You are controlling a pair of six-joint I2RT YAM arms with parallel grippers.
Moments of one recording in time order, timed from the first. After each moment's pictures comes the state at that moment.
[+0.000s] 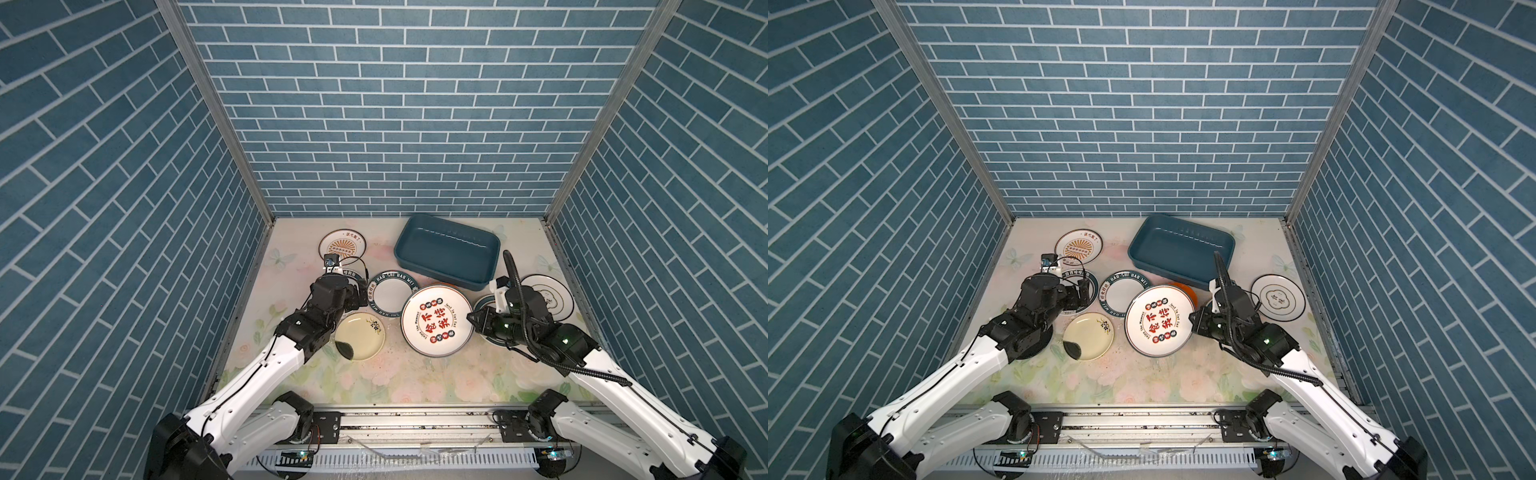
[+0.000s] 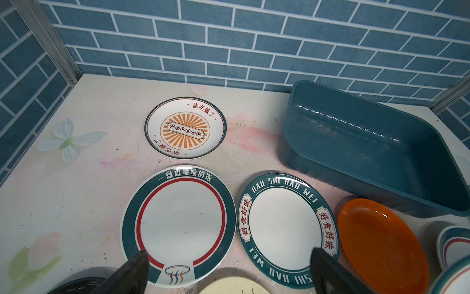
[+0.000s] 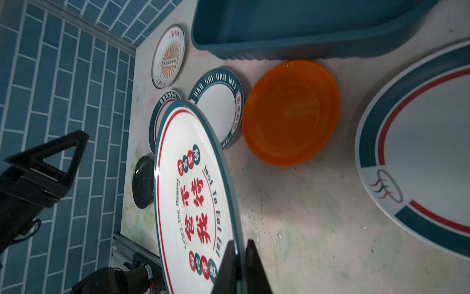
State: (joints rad) left arm -0.52 0.98 0.71 -0.27 -0.33 -0.37; right arm 0.64 0.87 0.79 -0.60 -0.13 0.81
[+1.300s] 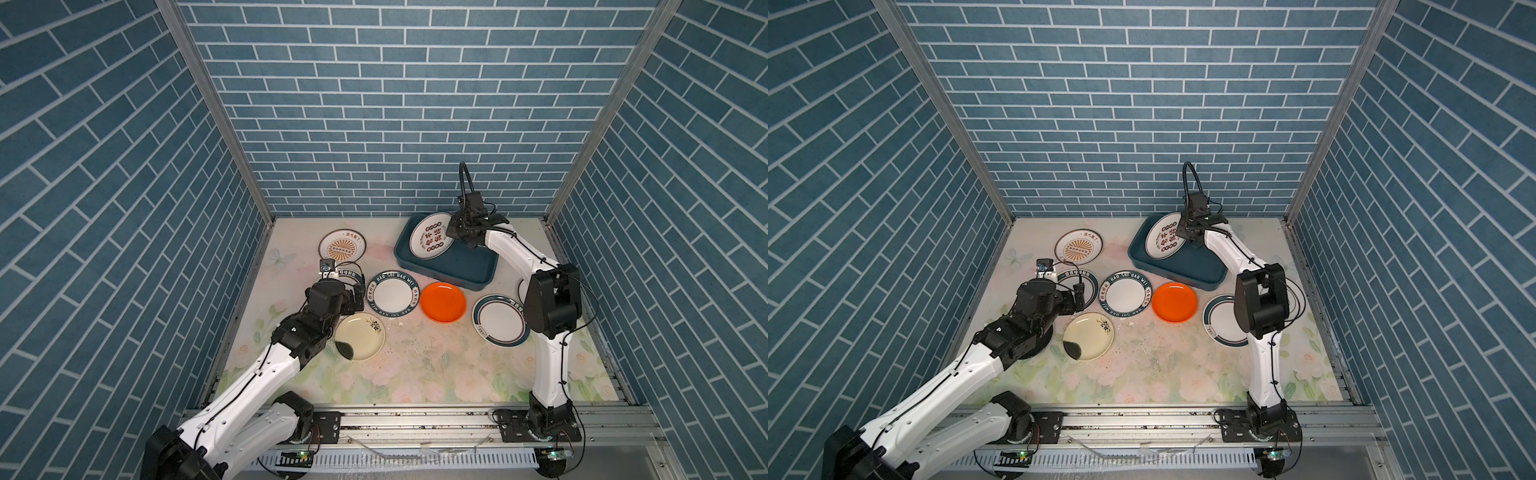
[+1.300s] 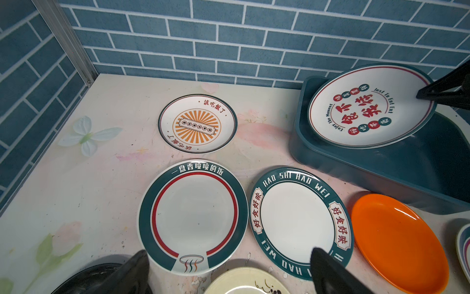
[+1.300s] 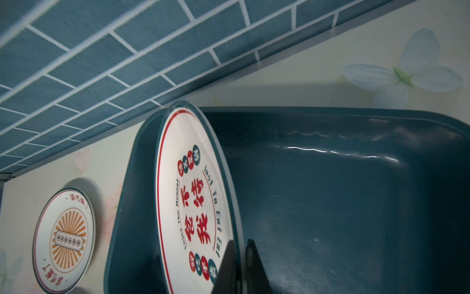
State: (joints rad) left arm -0.52 0.93 0.68 -0.31 -0.37 -0.36; right arm 0.40 2.13 1.91 -0.61 0.09 0.60
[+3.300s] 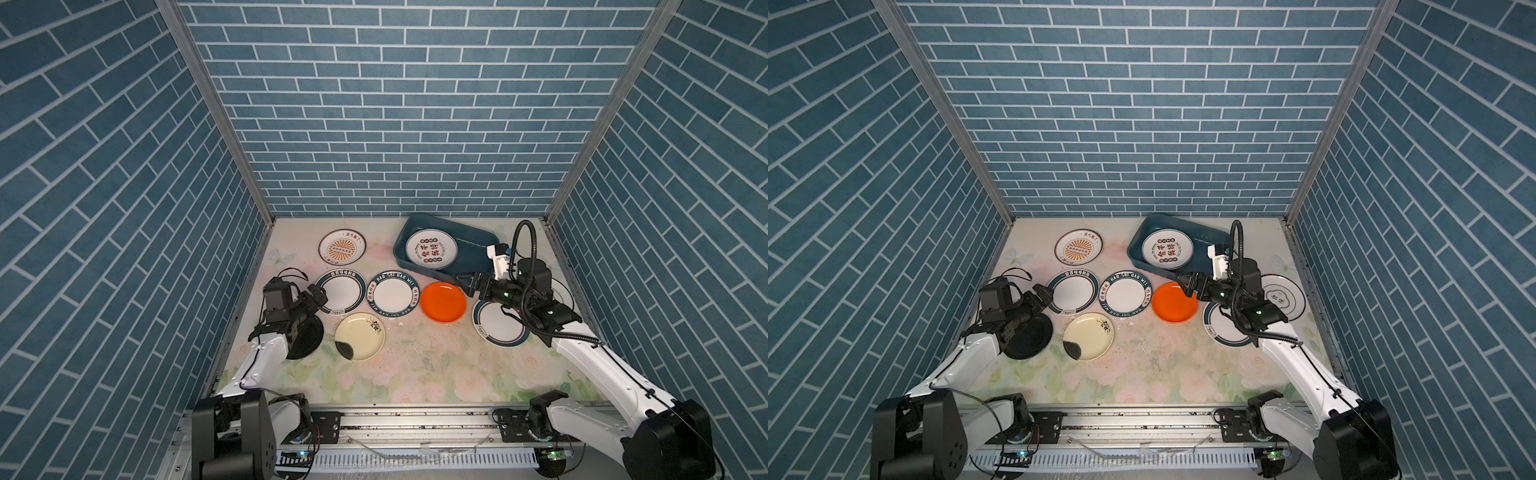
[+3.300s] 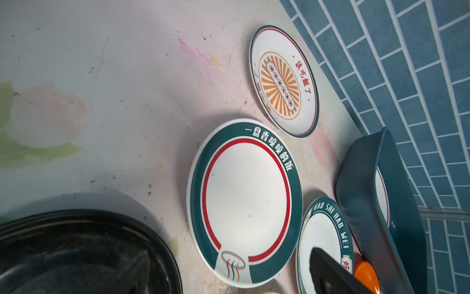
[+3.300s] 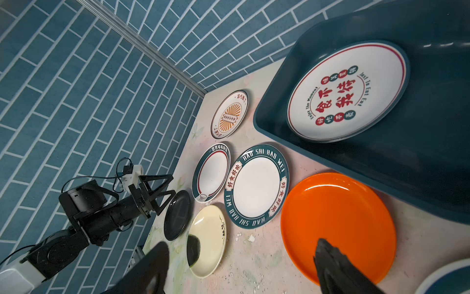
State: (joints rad) left arm 0.15 1.14 0.49 -0.07 0.27 -0.66; right arm 0.38 1.05 0.70 -0.08 -0.50 0.59
